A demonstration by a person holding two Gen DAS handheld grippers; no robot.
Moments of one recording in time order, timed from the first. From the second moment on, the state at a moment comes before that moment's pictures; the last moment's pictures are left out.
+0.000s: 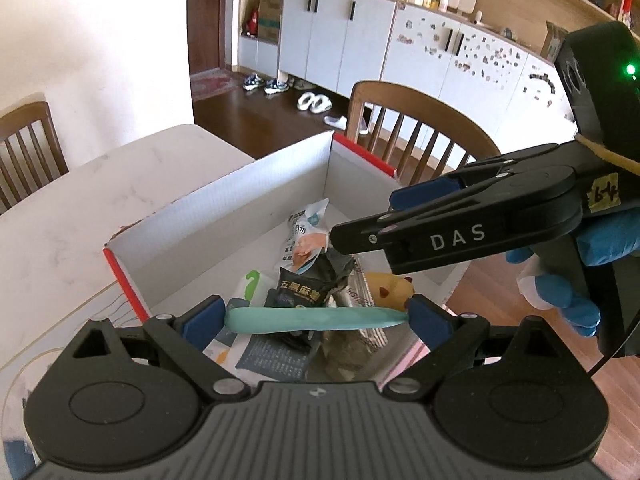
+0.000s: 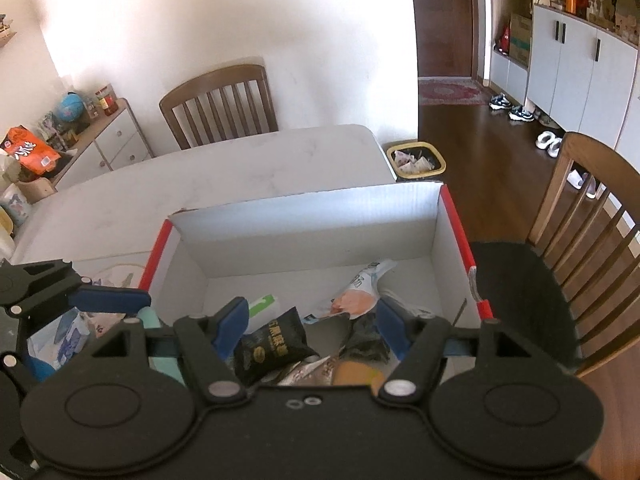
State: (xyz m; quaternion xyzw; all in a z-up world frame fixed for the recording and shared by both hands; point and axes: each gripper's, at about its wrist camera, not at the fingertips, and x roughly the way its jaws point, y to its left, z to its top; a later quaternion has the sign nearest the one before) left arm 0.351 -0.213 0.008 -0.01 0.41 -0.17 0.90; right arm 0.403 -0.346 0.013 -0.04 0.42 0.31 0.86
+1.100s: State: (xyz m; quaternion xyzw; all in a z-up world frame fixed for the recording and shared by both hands) left arm 0.233 -0.123 0.041 -0.05 0.33 -0.12 0.94; right arm 0.314 -0.305 0.047 -0.05 0.35 0.35 0.87
